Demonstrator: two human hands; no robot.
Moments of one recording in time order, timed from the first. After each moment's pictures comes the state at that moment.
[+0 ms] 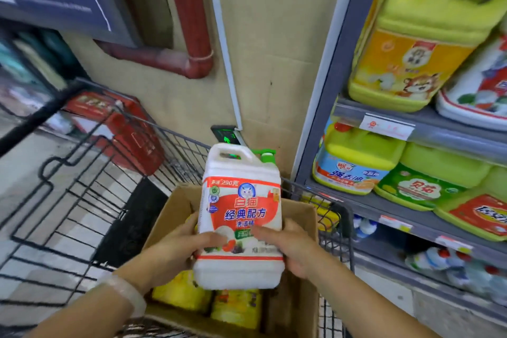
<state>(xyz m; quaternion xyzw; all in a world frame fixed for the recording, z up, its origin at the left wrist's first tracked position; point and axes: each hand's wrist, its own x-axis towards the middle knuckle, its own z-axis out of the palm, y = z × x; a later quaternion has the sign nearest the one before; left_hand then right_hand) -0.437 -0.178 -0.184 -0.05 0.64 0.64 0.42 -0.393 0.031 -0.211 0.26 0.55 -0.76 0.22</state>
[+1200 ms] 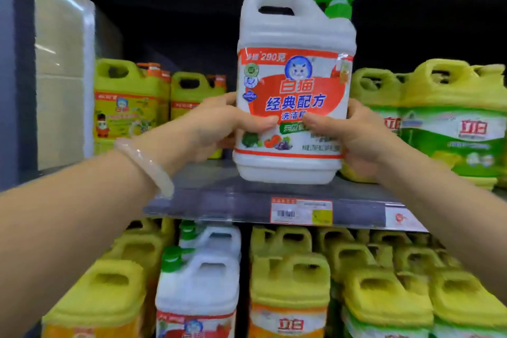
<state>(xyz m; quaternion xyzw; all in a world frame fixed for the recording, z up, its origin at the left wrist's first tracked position) -0.421 0.366 0.293 0.49 0.59 0.63 0.12 -0.301 0.526 0.285 -0.05 0.72 -0.57 -0.39</state>
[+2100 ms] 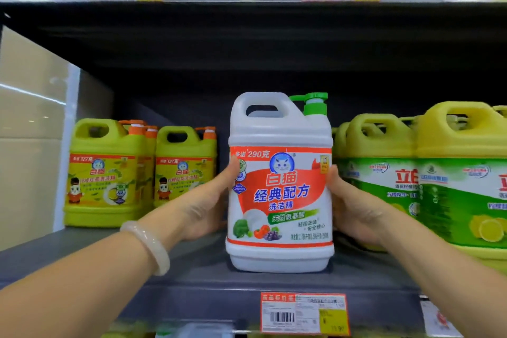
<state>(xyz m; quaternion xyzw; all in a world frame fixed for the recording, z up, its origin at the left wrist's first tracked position) -0.488 0.427 0.285 0.43 0.55 0.67 0.26 -0.357 0.619 0.279 -0.06 0.72 -0.65 -0.23</state>
